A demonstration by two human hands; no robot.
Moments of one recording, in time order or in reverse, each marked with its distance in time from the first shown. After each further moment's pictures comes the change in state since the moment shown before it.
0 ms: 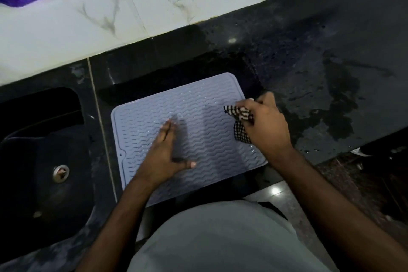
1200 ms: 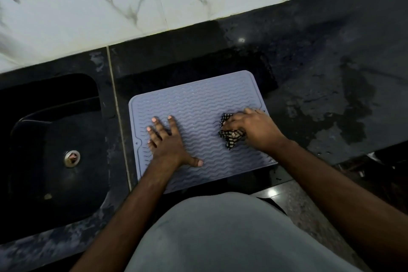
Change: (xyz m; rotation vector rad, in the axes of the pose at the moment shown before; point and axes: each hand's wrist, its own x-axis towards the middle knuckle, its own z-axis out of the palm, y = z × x) left_hand 0.009 0.004 -0.006 0.195 -0.138 -0.465; right_hand 0.021 -0.002 0.045 -0.290 -0.371 -0.553
